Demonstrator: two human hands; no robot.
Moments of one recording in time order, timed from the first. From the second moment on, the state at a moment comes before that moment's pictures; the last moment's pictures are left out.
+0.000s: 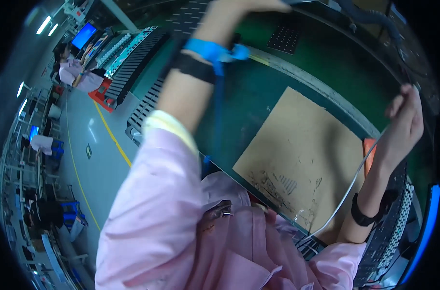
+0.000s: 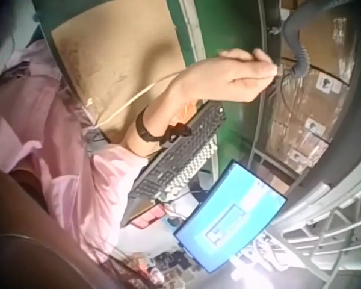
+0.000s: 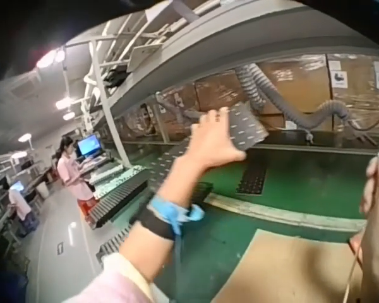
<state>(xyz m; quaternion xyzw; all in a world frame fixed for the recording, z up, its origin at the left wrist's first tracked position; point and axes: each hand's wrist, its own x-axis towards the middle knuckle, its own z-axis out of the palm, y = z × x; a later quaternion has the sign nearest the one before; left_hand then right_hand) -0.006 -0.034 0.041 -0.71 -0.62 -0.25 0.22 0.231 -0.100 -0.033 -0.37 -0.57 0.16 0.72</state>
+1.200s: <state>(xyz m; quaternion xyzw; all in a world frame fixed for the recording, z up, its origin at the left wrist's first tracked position) -0.209 0.247 -0.101 -0.62 -0.78 0.11 -0.05 0.186 -0.054 -0.167 -0.59 -0.65 0.24 0.41</state>
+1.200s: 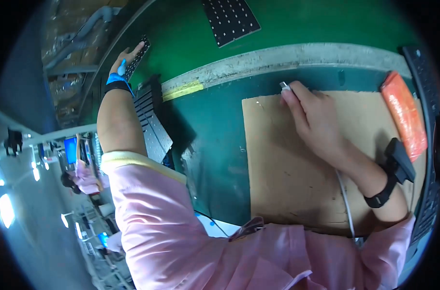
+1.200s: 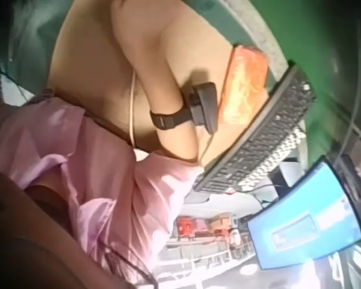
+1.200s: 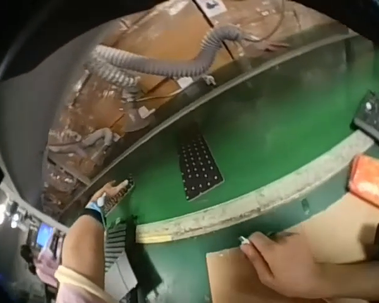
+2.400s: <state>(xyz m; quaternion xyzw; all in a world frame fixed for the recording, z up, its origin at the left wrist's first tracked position) -0.035 0.204 -0.116 -0.91 -0.41 0.05 -0.01 0.180 -0.062 -0.183 -0.56 -0.73 0.20 0.35</state>
